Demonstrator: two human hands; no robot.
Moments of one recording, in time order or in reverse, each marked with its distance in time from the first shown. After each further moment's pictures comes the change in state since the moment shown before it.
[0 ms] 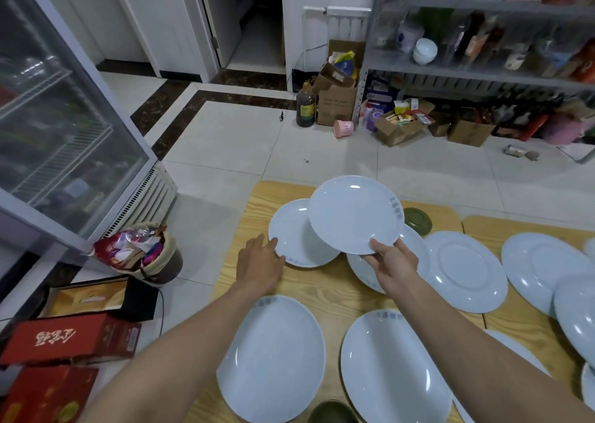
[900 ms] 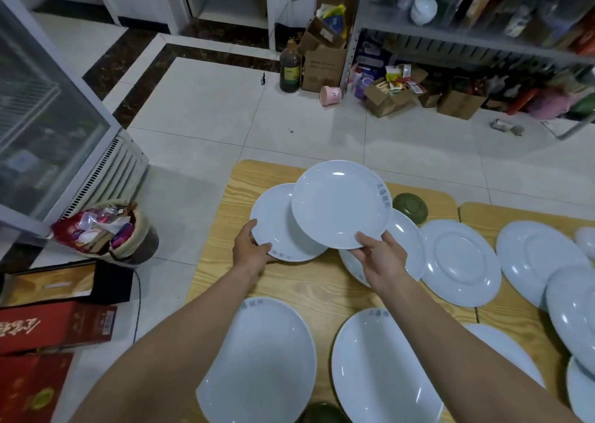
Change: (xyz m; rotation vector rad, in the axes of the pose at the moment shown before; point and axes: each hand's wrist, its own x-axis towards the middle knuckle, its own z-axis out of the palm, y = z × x) left_hand 0.056 0.000 0.053 -1.257 -0.013 -0.490; right_hand 0.029 0.013 0.009 -0.009 0.018 0.030
